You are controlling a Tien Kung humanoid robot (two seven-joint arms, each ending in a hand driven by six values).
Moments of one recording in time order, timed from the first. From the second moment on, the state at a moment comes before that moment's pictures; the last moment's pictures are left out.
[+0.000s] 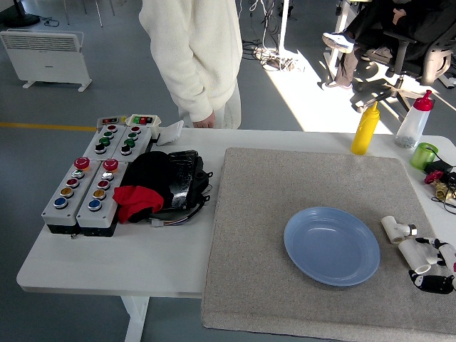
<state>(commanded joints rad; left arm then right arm) -0.24 0.00 -1.71 -0.32 1.61 0.13 0.60 0.15 -0.27 1.39 1.35 -1.83 -0.10 -0.33</state>
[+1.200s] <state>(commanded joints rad) -0.23 0.00 -1.69 -0.32 1.59 0.13 0.60 0.39 -0.38 1.01 1.37 -1.72 -0.20 -0.15</state>
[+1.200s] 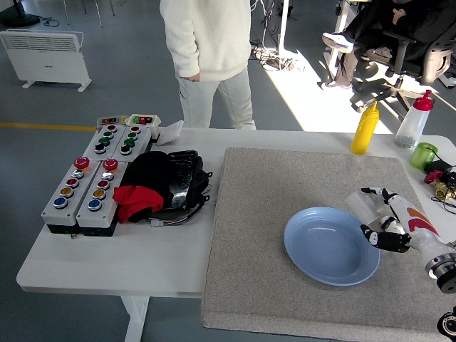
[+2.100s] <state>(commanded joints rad) -0.23 0.00 -1.68 -0.32 1.57 0.14 0.61 0.48 -0.37 0.86 1.25 -1.76 -0.15 -0.13</state>
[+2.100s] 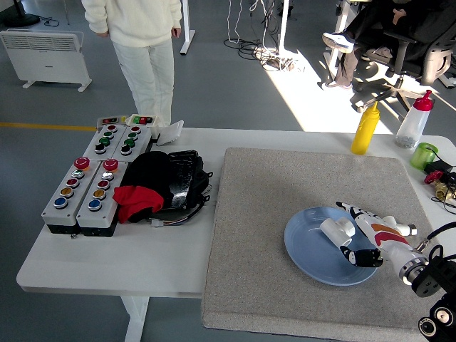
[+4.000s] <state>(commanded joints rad) -0.22 0.00 -1.66 -0.33 1.56 0.15 0.62 0.71 -0.41 0.72 0.73 -1.53 -0.04 -0.02</state>
